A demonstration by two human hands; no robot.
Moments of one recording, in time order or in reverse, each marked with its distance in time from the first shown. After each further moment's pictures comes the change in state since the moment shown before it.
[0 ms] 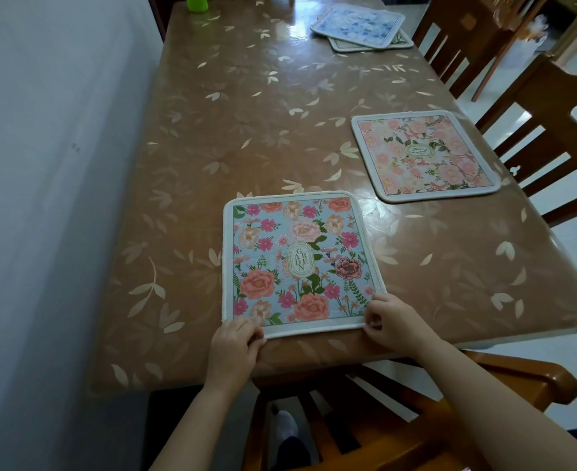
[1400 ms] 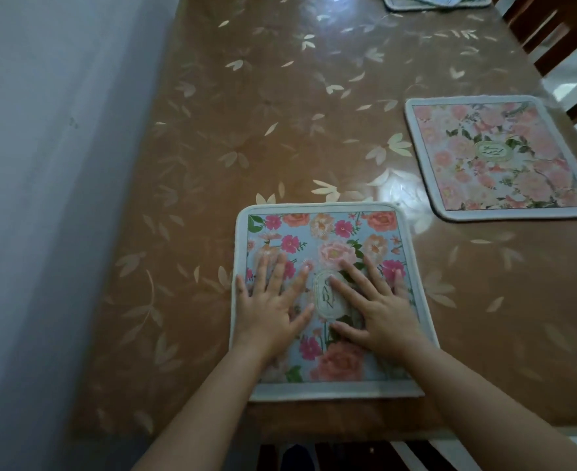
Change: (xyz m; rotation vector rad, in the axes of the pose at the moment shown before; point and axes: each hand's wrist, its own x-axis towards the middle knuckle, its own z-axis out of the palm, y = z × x) left_hand 0.125 -0.025 0.038 0.416 -0.208 -0.027; right_hand 0.120 -0.013 0.028 -0.345 -0.037 -0.140
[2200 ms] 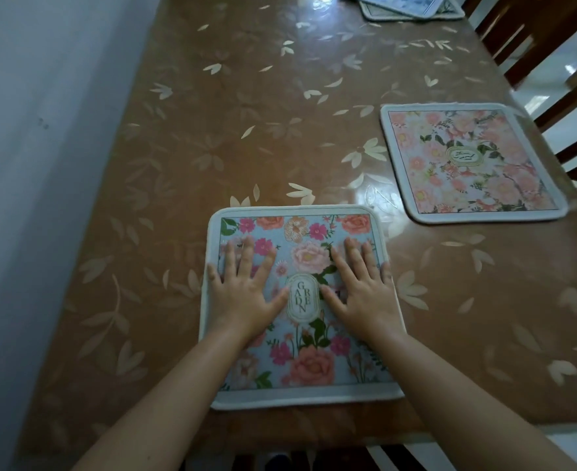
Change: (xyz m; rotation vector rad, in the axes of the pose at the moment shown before) left_hand 0.026 0.003 -0.003 0.057 0.059 -0.098; right_hand 0.012 0.011 -0.005 0.138 0.141 0.233
